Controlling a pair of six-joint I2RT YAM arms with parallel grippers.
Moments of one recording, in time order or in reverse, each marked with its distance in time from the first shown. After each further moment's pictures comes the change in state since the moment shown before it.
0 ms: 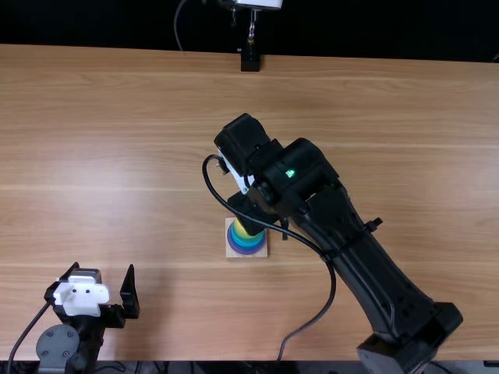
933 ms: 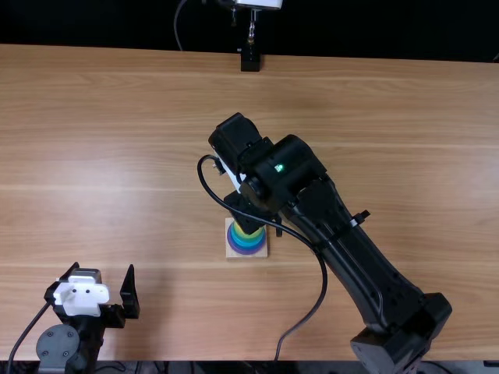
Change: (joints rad) left arm 0.000 0.000 0.000 0.001 0.000 -0.001; right arm 0.000 0.037 0.000 0.005 0.000 0.002
